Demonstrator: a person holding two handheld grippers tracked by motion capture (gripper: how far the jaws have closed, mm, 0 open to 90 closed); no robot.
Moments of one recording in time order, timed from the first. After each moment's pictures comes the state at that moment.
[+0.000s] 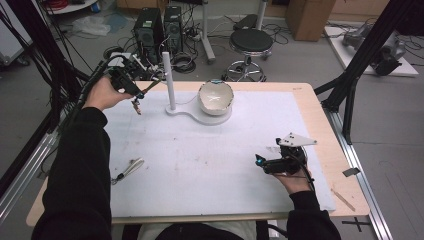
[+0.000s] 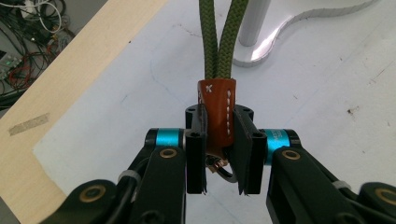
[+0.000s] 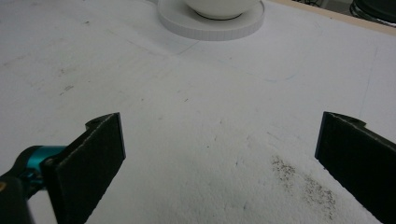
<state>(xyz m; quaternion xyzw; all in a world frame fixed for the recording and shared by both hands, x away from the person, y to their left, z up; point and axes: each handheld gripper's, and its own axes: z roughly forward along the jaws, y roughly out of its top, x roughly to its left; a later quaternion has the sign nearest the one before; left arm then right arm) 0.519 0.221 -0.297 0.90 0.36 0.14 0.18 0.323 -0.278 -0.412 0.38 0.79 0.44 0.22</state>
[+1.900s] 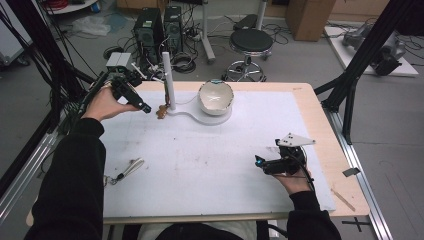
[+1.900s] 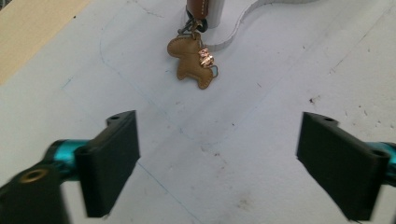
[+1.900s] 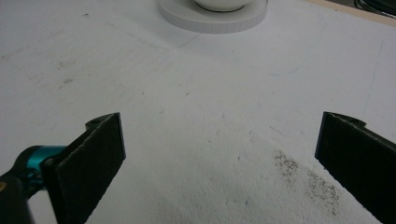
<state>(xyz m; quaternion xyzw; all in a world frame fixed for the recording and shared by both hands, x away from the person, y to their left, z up) 0.503 0.224 -0.320 0.90 0.38 0.08 0.21 0.323 -0.277 -0.413 0.38 0.79 0.43 0.21</state>
